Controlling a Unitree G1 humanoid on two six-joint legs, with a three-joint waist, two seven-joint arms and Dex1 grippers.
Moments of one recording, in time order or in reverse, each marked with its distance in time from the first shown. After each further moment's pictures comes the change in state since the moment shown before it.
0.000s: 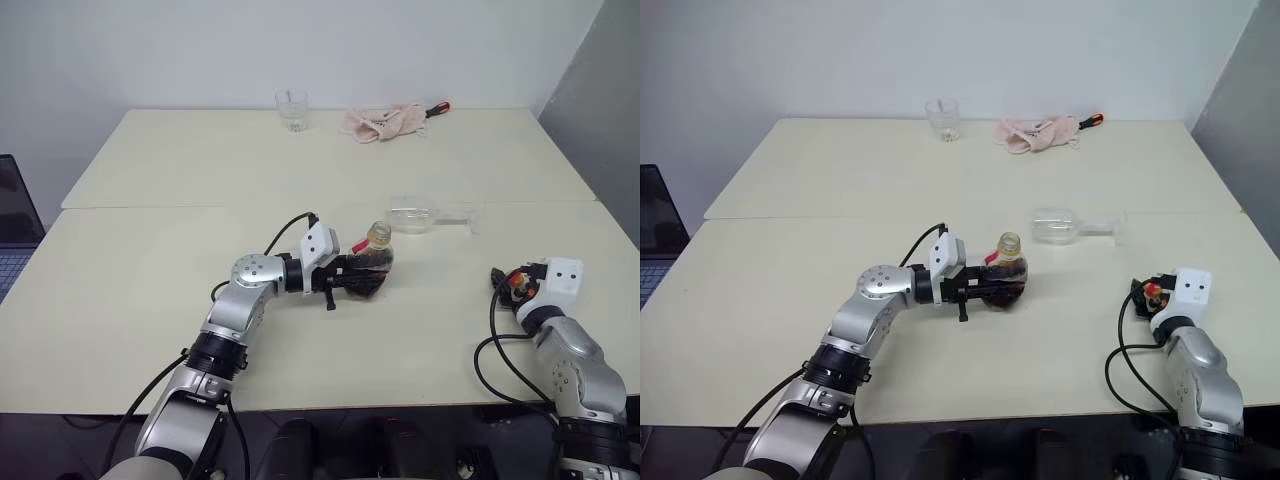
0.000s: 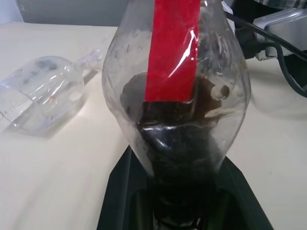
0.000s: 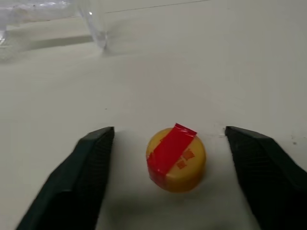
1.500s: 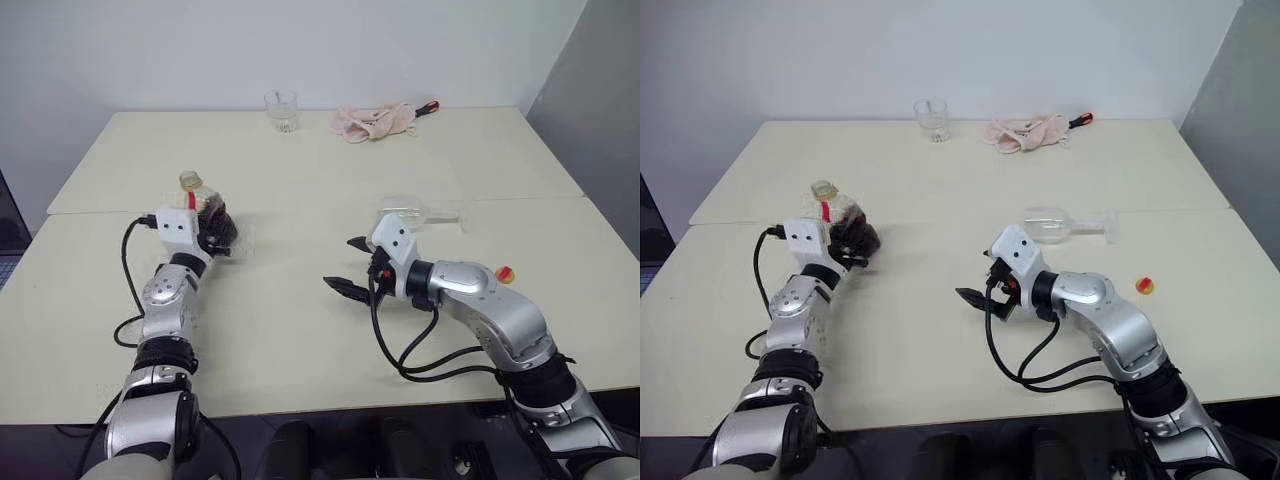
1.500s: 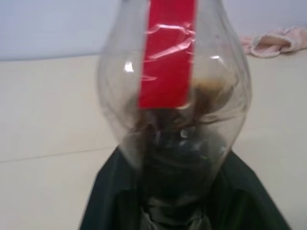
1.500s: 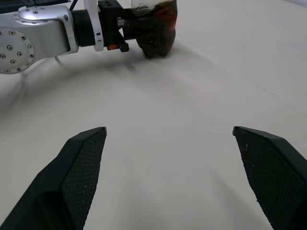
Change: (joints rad) left arm 0.006 0.100 0.458 0.512 0.018 -0.354 0.732; right arm -0.392 -0.024 0.635 -0.279 -0.002 0.247 0.429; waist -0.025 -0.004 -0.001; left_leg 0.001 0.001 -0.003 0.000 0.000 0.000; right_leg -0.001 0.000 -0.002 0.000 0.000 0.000
